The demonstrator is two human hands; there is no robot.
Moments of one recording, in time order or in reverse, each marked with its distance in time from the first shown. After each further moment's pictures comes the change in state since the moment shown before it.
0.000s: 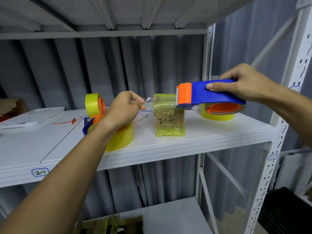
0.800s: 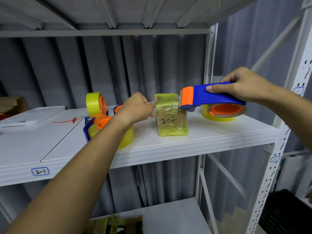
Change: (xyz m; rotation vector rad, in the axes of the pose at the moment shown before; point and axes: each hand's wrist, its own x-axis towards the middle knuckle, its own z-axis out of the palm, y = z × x) left_hand 0.007 0.010 0.019 0.189 -0.145 -0.091; right_hand 0.010 0.004 0.006 -0.093 -0.012 0.167
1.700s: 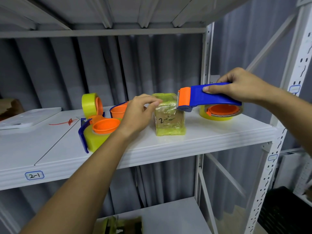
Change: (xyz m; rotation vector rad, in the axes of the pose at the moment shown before) left_hand -0.006 -0.010 0.031 -0.119 0.224 0.464; right_hand 0.001 0.005 0.002 -0.030 -0.017 -0.013
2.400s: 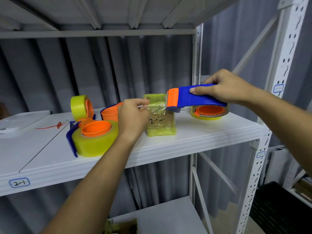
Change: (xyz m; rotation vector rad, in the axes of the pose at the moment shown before) left_hand -0.006 0.025 0.018 -0.054 0.223 -0.324; right_hand 0.000 -0.001 0.003 -0.011 -0.001 -0.004
